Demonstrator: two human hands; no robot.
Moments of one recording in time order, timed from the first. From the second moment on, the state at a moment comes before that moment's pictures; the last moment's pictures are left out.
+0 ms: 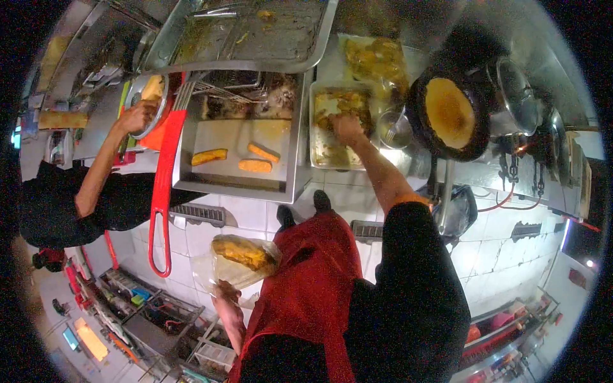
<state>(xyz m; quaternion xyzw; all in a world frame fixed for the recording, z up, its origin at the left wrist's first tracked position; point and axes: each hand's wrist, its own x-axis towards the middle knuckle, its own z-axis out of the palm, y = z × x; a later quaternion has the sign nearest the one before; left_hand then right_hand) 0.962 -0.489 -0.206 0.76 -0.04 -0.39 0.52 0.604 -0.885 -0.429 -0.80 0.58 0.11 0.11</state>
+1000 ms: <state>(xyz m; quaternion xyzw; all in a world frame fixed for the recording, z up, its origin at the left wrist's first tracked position) 0.968 -0.499 -0.213 0.74 -0.09 -0.43 0.50 0.590 -0.828 -0.527 -0.68 0.70 -0.09 0.19</state>
